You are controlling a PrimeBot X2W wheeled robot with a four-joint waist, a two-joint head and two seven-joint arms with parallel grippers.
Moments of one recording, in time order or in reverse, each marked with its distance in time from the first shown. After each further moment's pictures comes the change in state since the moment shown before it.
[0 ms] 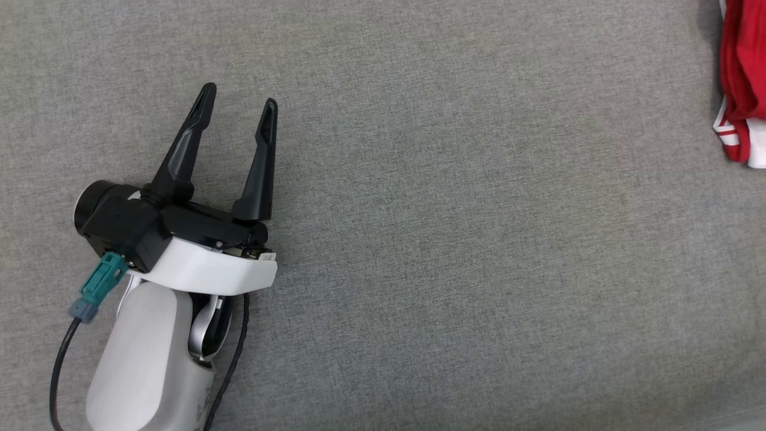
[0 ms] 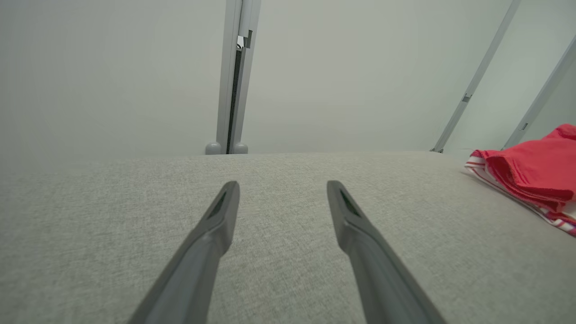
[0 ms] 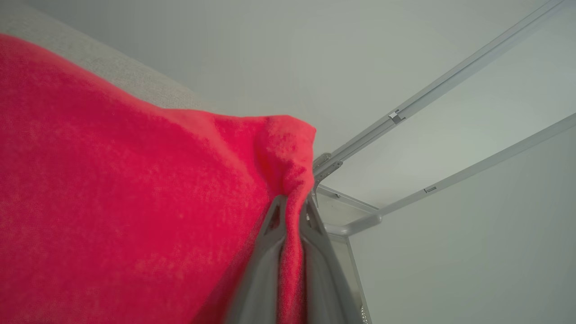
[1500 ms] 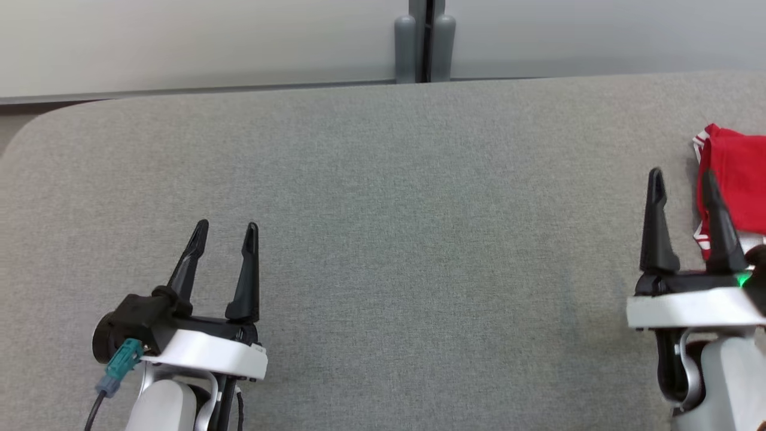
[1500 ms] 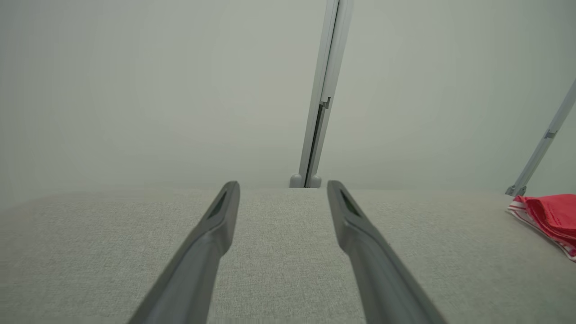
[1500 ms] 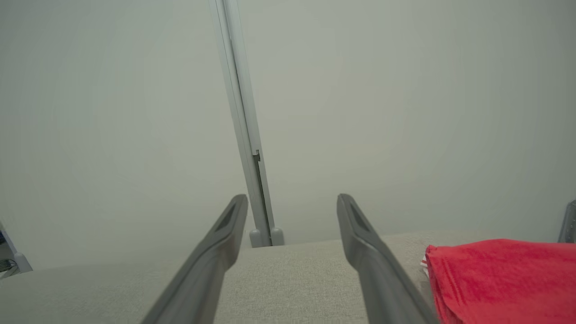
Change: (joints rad) left arm 0.248 -0.041 0.079 0.100 -0.011 0.020 0.000; right arm 0.592 0.634 -0.041 -0.698 0.273 -0.001 -0.007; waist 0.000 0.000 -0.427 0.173
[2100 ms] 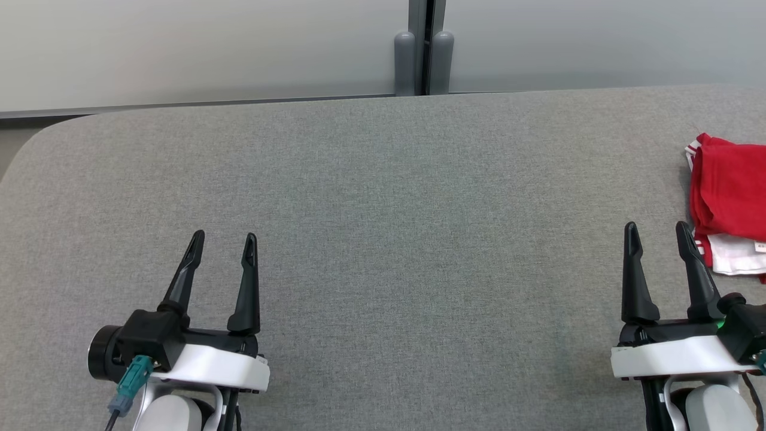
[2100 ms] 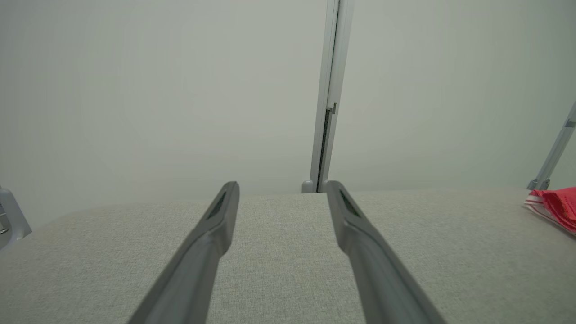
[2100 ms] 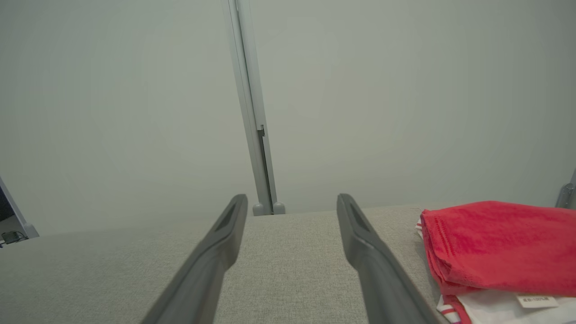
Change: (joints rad) left arm 0.055 -0.001 -0.013 -0.055 0.070 0.077 0.000; right arm 0.155 0.035 0.021 -0.057 -0.057 0.000 0.000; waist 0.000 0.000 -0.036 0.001
